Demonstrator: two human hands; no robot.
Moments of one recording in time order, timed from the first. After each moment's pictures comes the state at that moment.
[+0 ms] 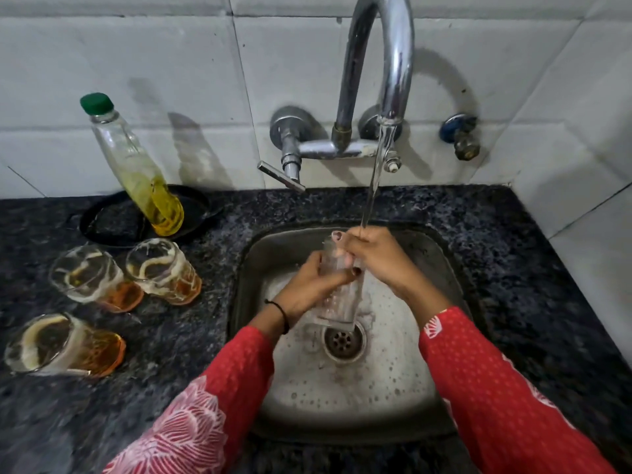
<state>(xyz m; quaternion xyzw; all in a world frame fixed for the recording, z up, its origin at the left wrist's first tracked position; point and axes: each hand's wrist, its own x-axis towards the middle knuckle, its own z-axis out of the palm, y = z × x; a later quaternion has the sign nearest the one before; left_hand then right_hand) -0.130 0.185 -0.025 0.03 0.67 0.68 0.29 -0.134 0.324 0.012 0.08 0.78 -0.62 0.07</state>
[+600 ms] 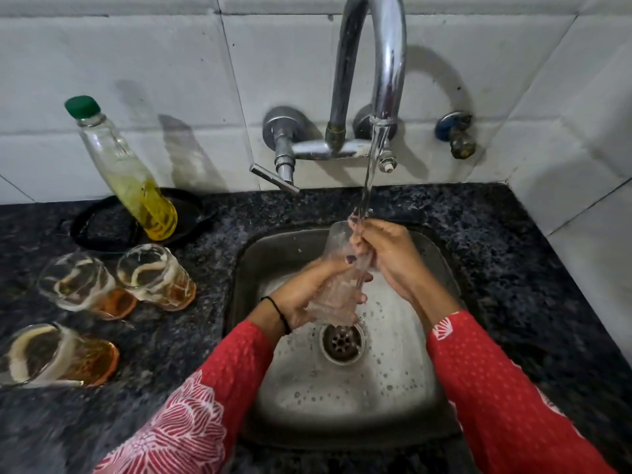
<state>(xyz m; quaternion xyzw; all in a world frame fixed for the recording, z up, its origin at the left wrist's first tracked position) -0.135 0.187 -0.013 0.03 0.47 0.76 0.46 -0.133 0.339 0.012 0.13 0.67 -0.73 0.02</state>
